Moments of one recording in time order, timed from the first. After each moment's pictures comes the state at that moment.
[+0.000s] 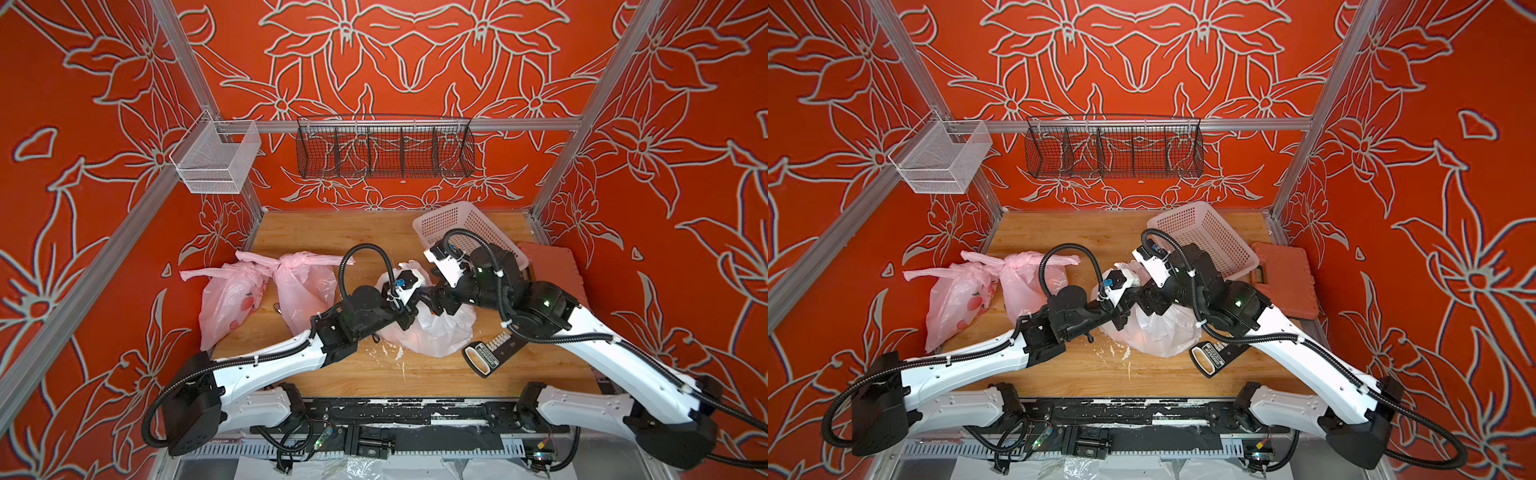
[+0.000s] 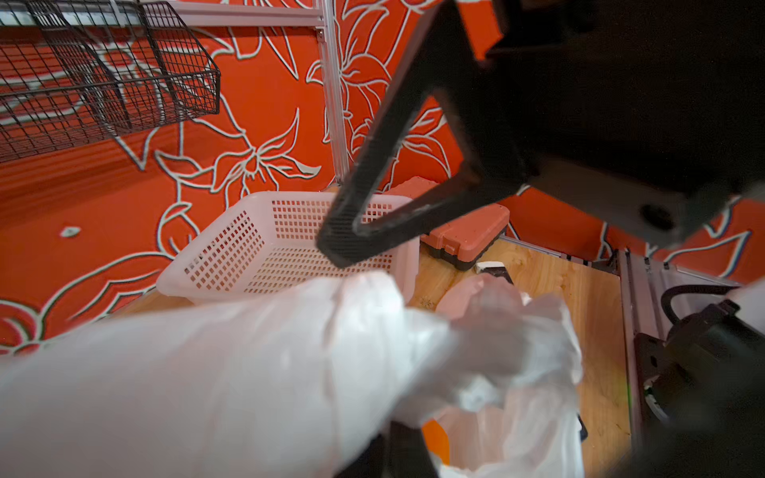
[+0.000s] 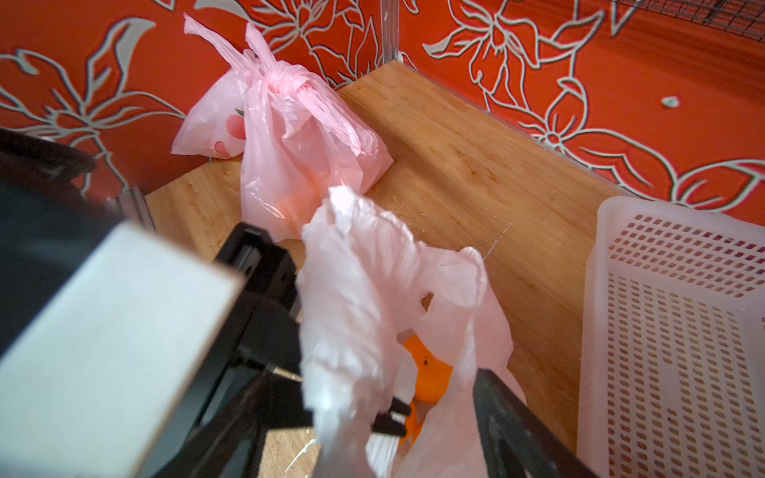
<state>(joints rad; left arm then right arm) -0.90 1.17 0.73 0.34 0.02 0.04 0.84 1.08 1.22 -0.65 -0.09 0.06</state>
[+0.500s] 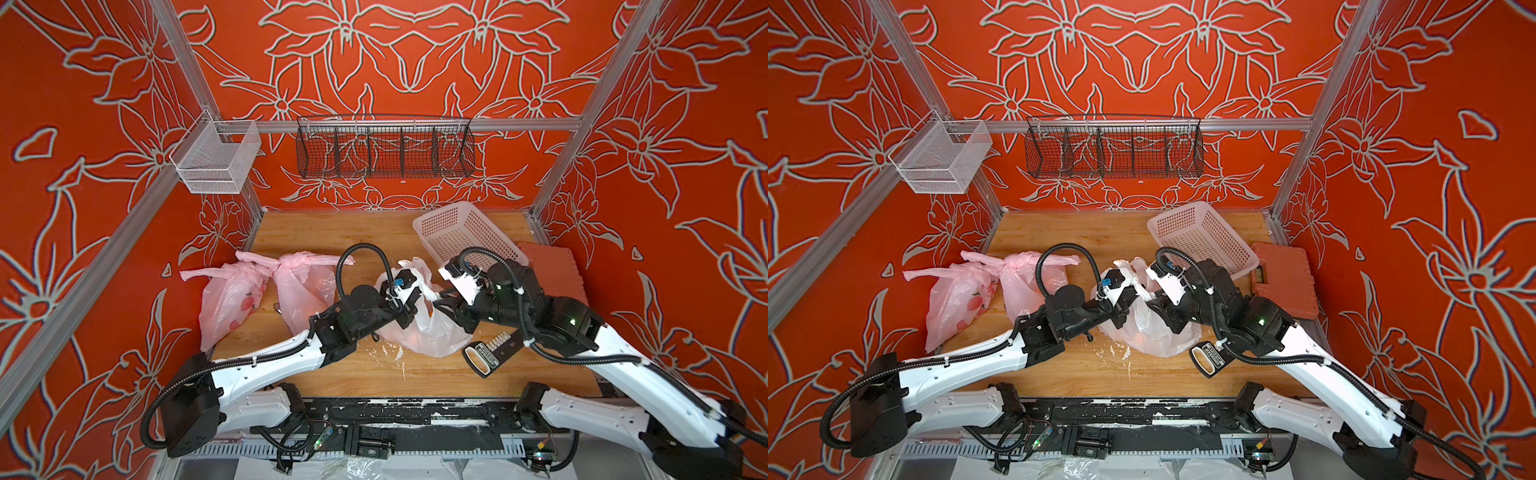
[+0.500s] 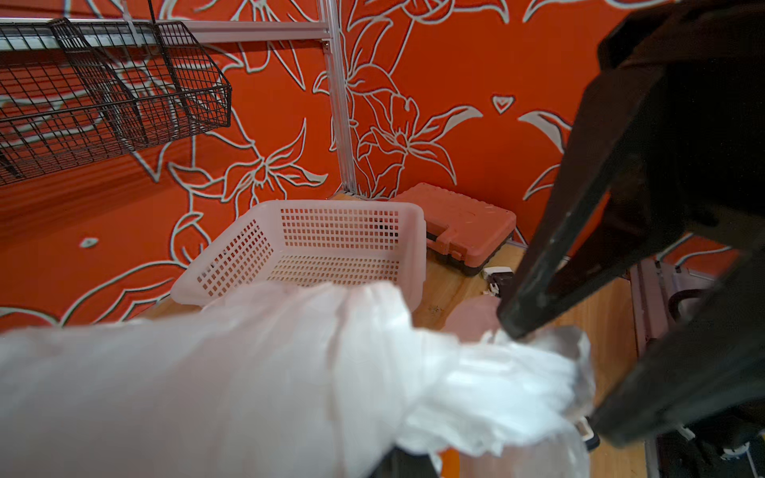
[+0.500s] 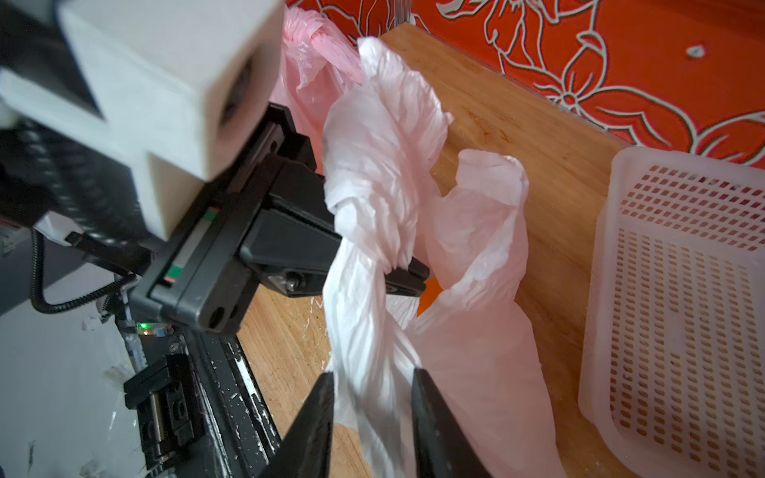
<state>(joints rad) -0.90 1.16 0.73 0.34 0.03 0.07 0.84 0.98 1.15 -0.76 -0.10 0.04</state>
